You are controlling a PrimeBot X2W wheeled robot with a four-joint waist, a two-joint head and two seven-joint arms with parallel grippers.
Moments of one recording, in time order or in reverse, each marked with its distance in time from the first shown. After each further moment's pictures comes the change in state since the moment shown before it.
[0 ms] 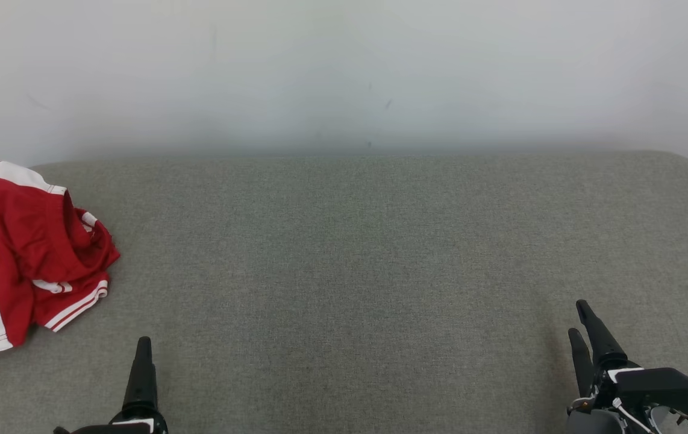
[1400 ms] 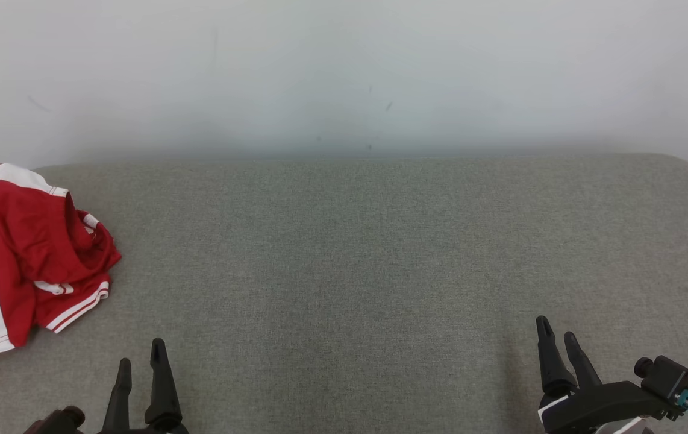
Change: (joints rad) left arm 0.063 0.001 -0.008 -0.100 0.819 0.112 -0.078; right arm 0.096 -0.002 0.162 -0.099 -0.767 0.000 -0.231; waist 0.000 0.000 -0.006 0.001
